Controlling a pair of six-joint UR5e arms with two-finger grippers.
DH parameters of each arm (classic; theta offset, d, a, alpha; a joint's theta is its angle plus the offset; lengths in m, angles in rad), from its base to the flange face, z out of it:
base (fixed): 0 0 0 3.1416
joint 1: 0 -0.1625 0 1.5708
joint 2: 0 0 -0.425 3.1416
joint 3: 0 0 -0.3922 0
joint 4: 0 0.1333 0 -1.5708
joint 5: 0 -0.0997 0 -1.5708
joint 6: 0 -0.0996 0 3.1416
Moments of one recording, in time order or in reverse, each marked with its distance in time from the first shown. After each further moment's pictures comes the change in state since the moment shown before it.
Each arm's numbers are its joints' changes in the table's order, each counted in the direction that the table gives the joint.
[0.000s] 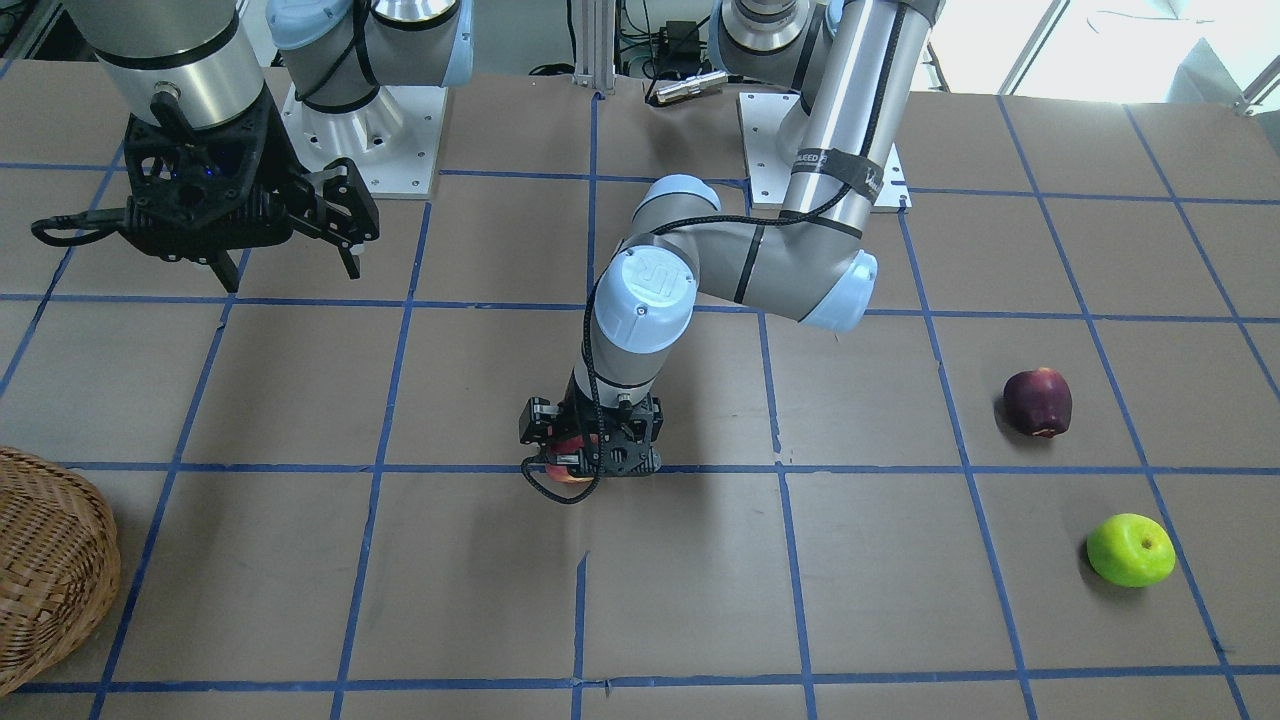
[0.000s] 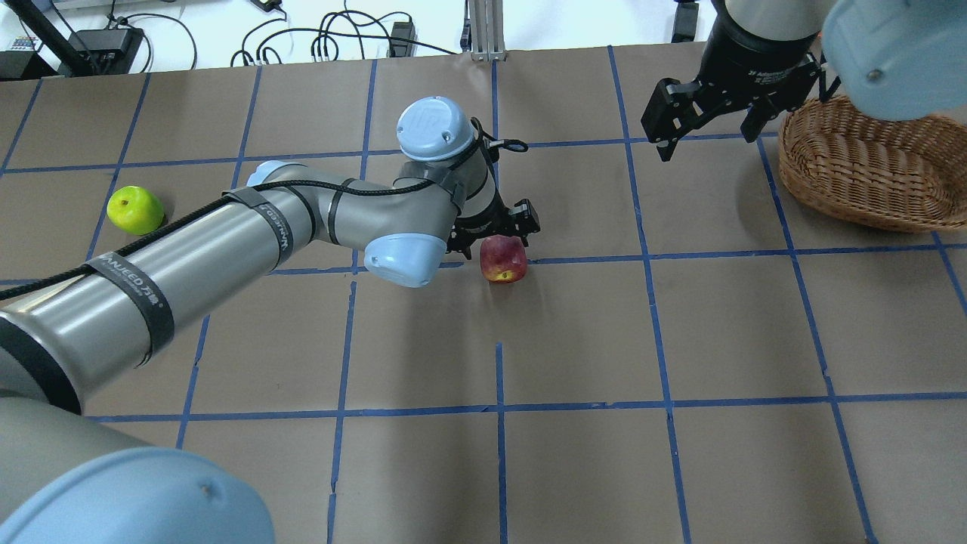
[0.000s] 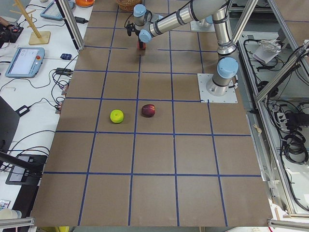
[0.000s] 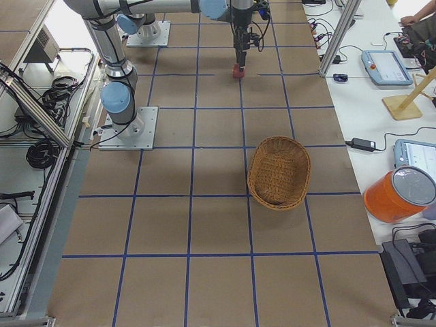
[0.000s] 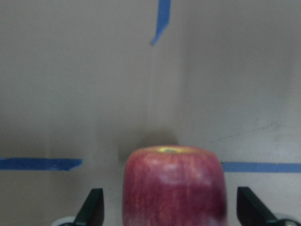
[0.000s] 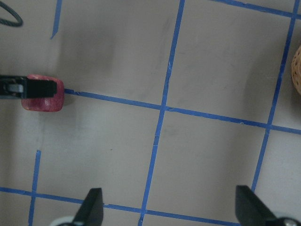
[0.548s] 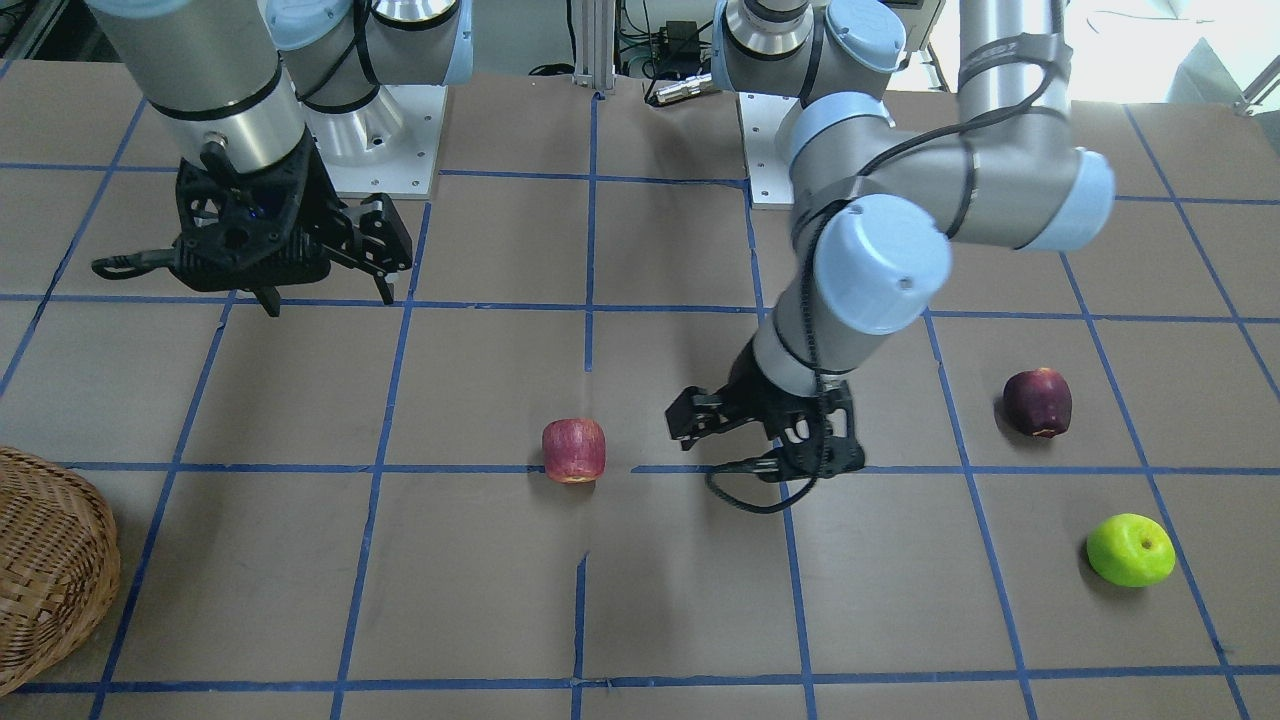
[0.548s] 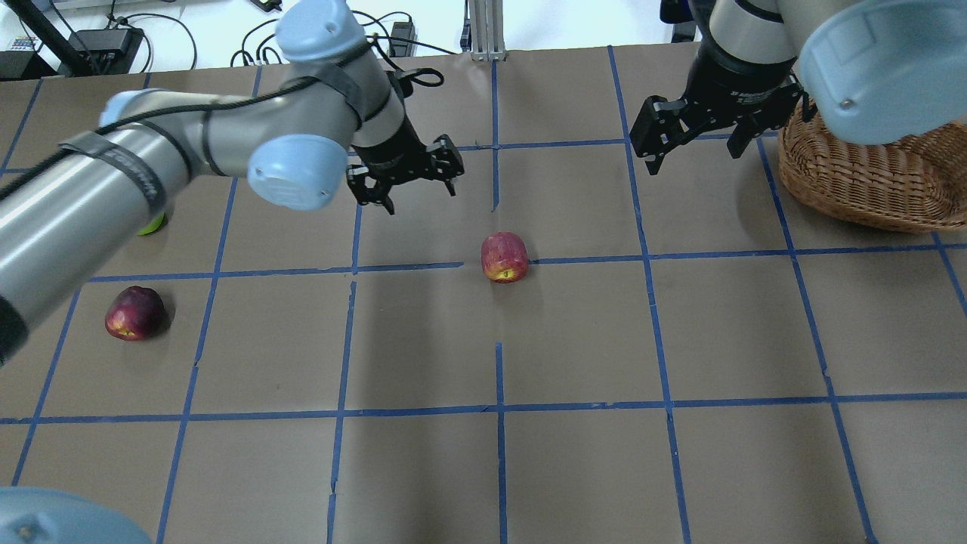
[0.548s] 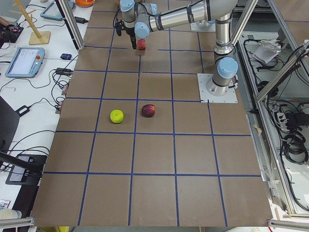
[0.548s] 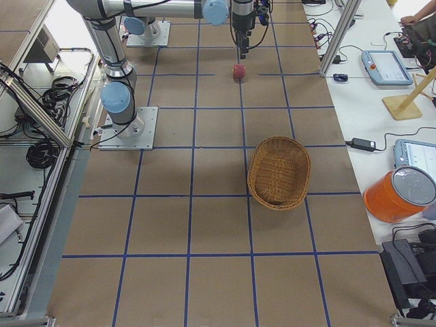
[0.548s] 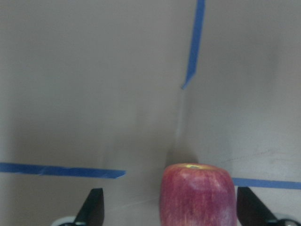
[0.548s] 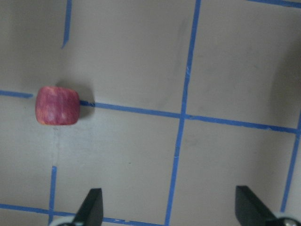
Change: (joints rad) left arm -0.281 -0.177 0.126 -0.464 -0.019 -0.245; right arm -0.060 -0.053 0.043 -0.111 -0.043 -0.106
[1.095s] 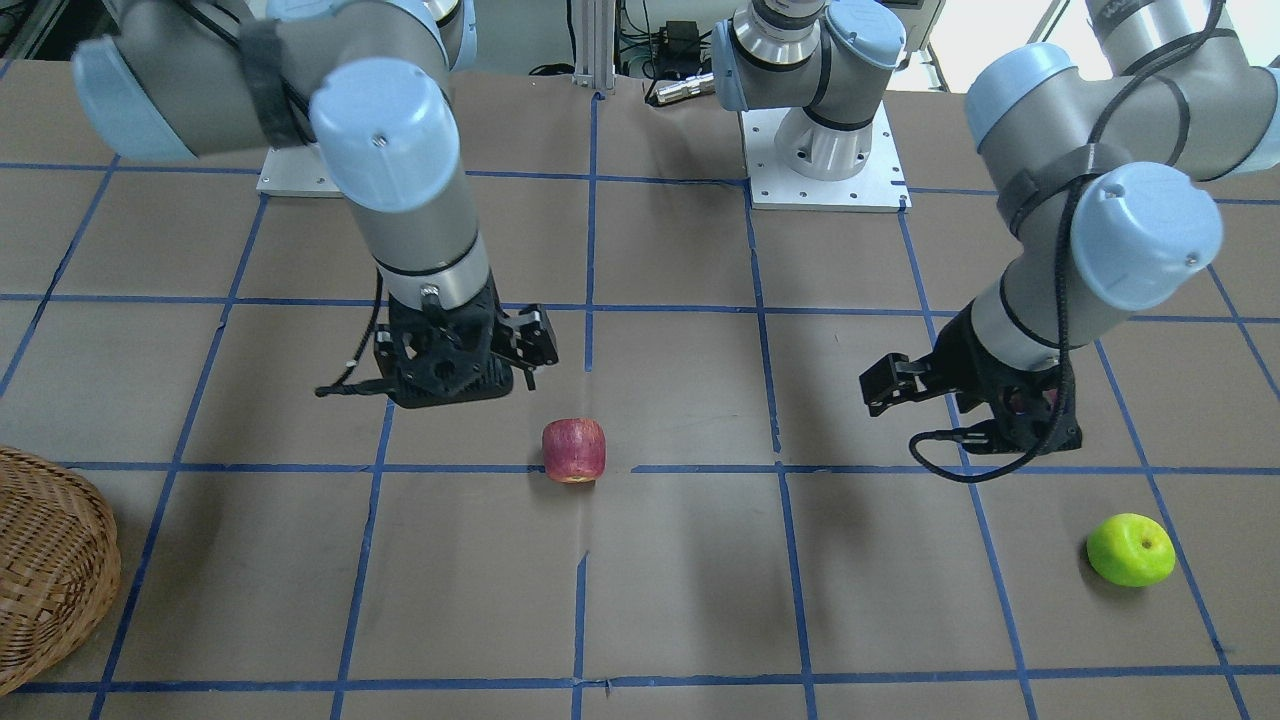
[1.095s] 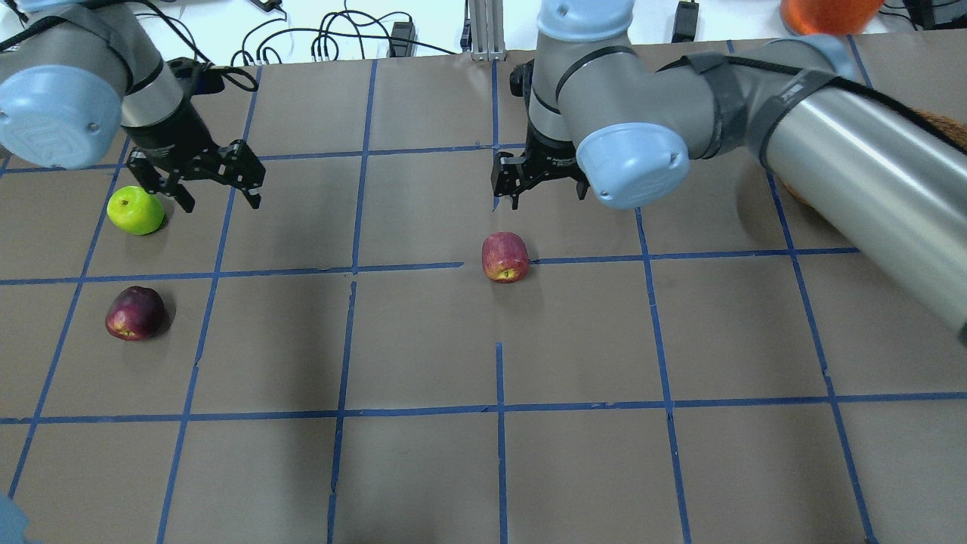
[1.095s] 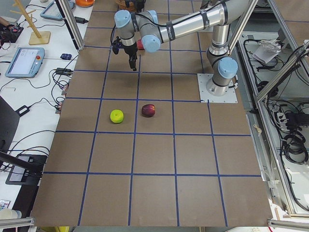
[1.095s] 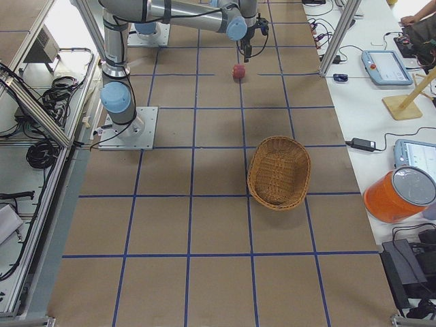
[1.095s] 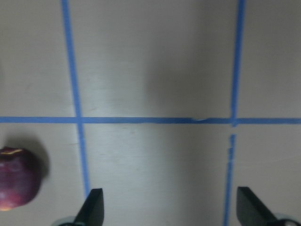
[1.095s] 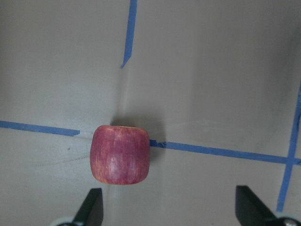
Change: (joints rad) left arm -0.300 -0.080 -0.052 -0.096 -0.192 -0.506; right arm -0.199 -0.263 0.019 -0.275 -0.005 -0.213
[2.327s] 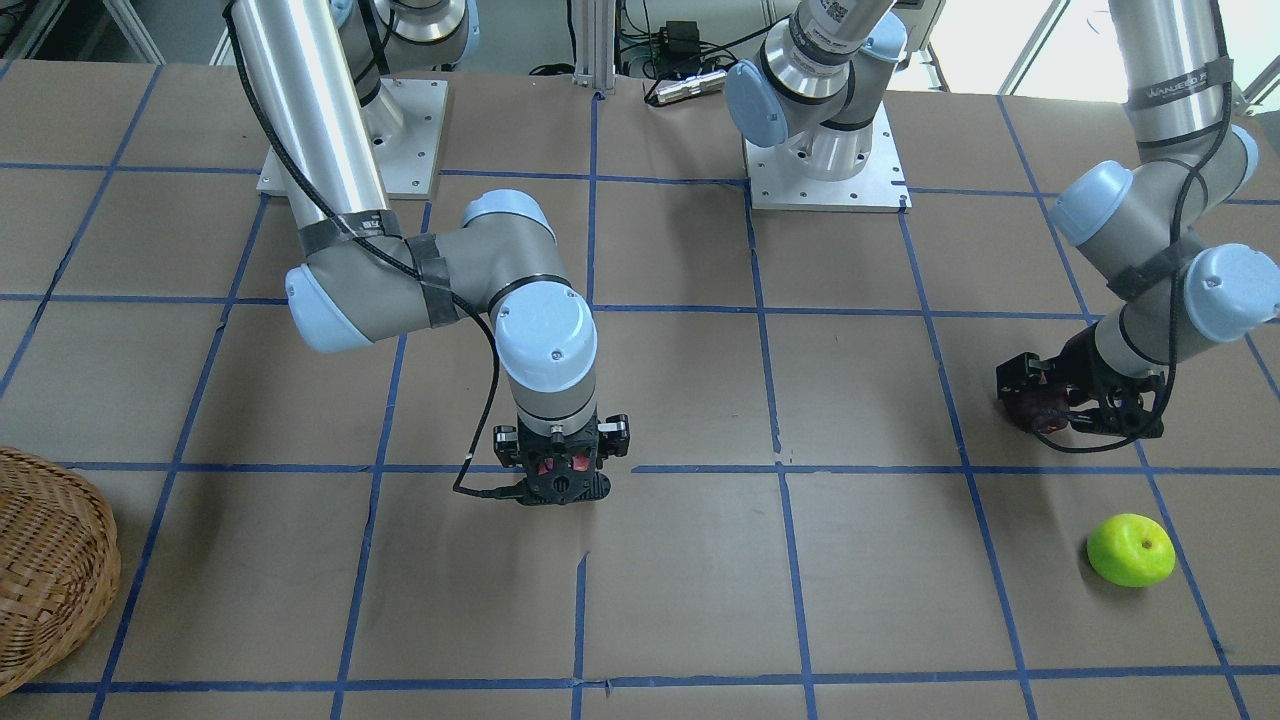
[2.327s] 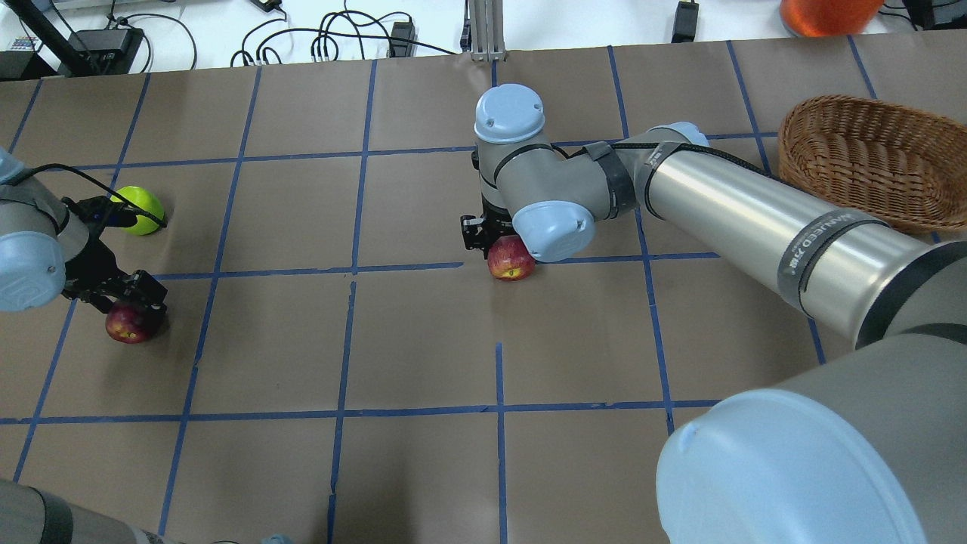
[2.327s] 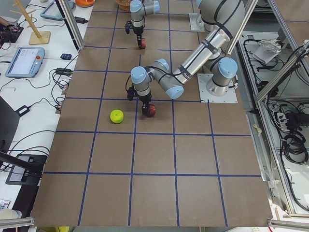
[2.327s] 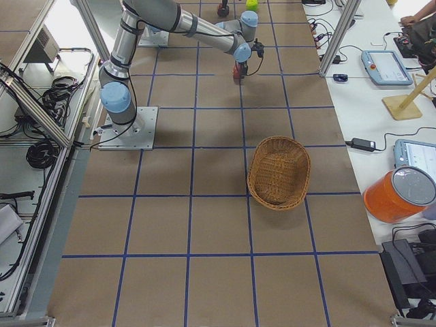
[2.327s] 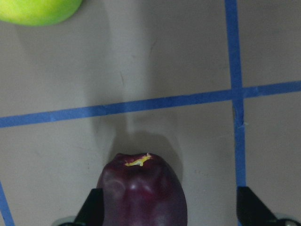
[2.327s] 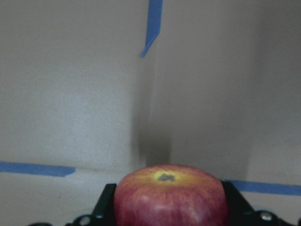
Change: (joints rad) left arm -0.318 0.091 -0.333 0.419 -0.084 -0.389; right arm -0.038 -0.181 0.001 -0.121 -0.019 -0.090
